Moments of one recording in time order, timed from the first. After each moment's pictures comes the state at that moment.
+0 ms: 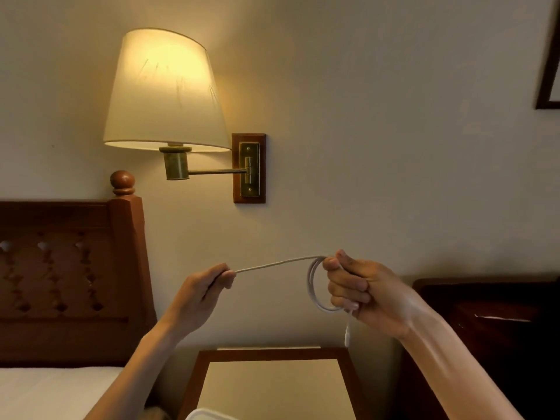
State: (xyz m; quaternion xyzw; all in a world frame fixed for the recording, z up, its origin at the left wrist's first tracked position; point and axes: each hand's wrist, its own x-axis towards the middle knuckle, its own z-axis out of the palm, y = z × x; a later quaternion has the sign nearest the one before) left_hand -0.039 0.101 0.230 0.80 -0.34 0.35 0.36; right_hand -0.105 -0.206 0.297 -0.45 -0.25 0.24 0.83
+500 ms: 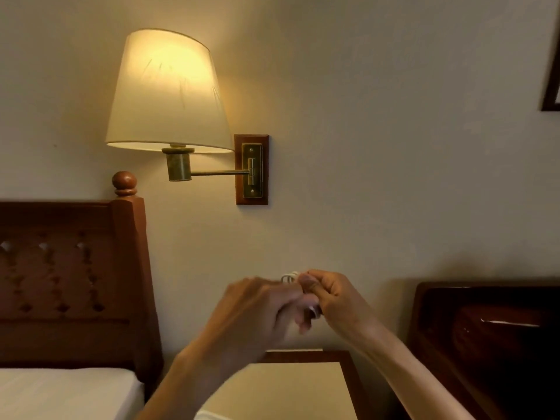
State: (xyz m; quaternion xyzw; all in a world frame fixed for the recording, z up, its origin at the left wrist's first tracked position) left_hand -0.129 0.015 0.286 0.85 -0.38 0.33 0.17; right_hand -0.105 -0.159 0.276 -0.75 -0.29 -0.04 0.59
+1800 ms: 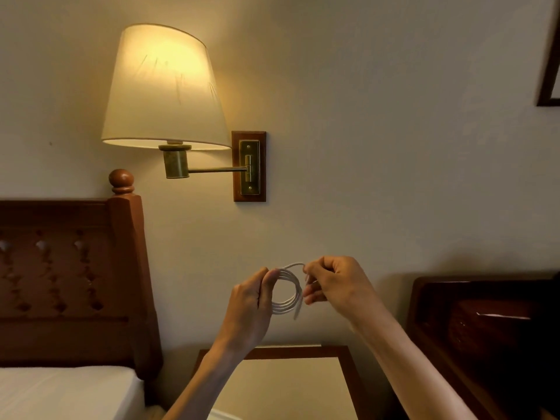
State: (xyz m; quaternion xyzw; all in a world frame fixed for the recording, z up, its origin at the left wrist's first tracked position) left_hand -0.084 0.006 0.235 0.79 -0.22 0.30 0.49; right_hand -0.103 -0.158 0.289 -0.76 -0.12 -0.09 0.64
